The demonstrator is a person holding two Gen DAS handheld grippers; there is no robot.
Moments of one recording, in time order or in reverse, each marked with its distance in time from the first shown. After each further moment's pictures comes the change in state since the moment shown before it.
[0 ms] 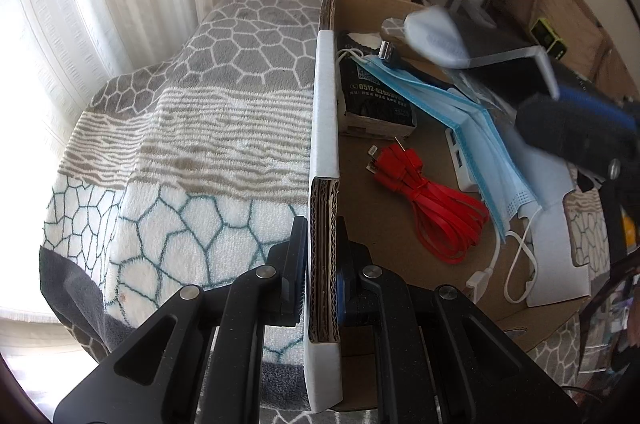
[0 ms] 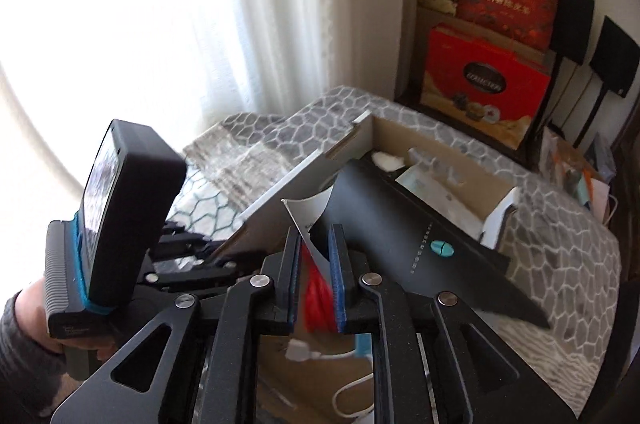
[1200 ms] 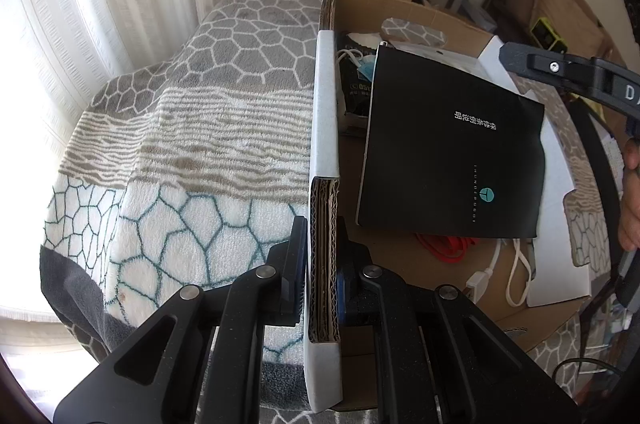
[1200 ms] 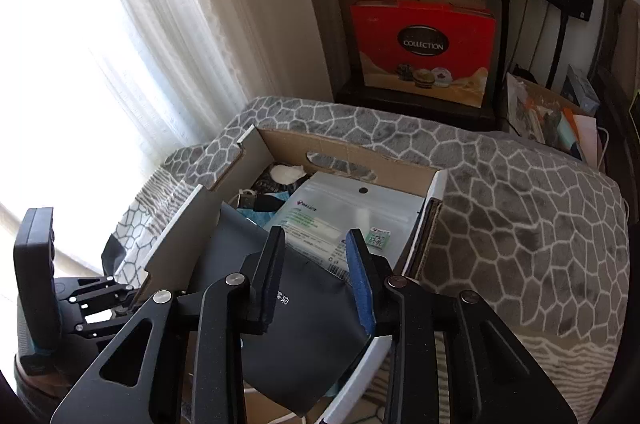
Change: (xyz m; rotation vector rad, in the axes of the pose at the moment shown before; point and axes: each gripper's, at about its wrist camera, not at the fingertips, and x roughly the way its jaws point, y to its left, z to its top) left arm 0.000 -0.001 0.000 -0.003 0.002 -0.002; right arm 0.021 -0.094 0.002 0.236 -0.020 -0.067
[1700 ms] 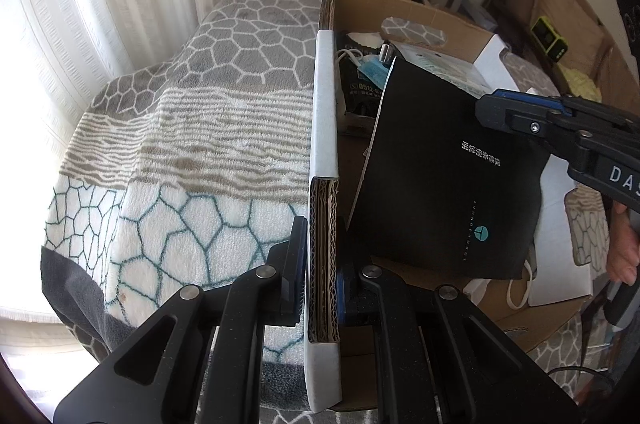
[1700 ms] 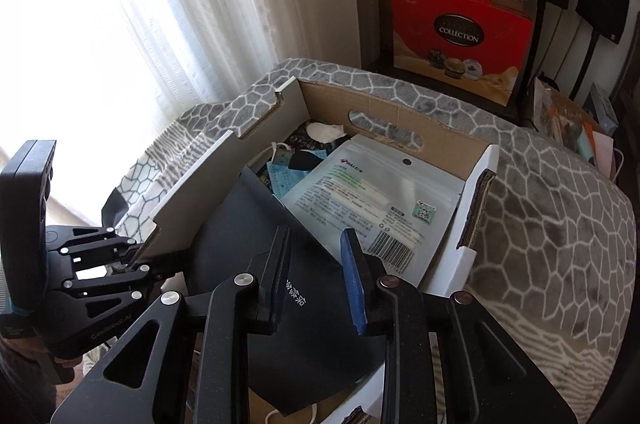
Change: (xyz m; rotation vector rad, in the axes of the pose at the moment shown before) left arm 0.001 0.002 0.001 0.000 0.000 0.000; right arm 0.008 0.021 -0.023 -0.111 0.058 0.024
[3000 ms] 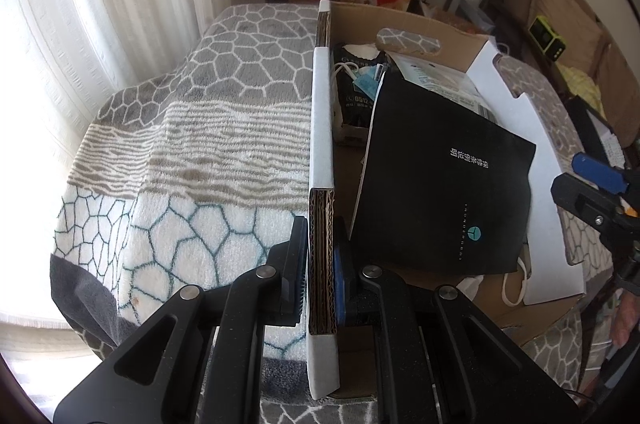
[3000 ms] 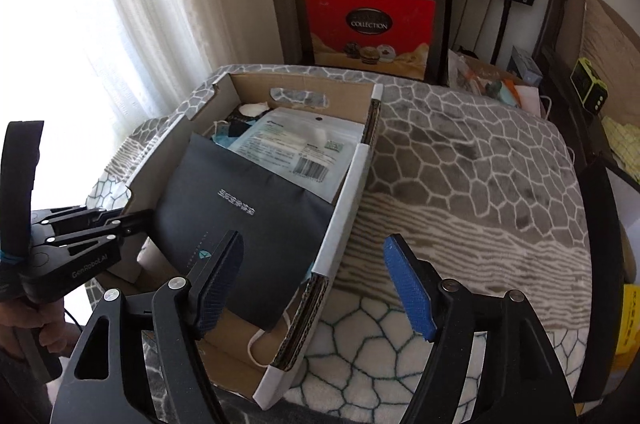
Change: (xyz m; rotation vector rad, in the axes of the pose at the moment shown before) left arm -0.009 0.004 0.005 0.022 -0.018 0.011; right arm -0.051 -0.009 -0.052 0.200 -0.031 -0.199
